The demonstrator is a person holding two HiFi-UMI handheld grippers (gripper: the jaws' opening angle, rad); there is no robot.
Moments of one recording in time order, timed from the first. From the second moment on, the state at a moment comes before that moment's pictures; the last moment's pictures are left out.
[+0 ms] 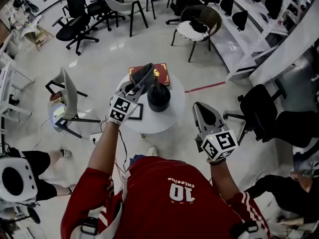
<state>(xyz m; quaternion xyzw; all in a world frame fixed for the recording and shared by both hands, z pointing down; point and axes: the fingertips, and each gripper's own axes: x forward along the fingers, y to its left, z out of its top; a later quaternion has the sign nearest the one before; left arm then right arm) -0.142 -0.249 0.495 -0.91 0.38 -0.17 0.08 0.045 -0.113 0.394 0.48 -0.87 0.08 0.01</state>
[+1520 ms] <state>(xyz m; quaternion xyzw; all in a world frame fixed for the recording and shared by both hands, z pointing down) -0.170 -0.327 0.729 -0.91 0.30 -0.27 -0.08 0.018 -0.165 0.443 0.58 -0.80 0.12 0.06</state>
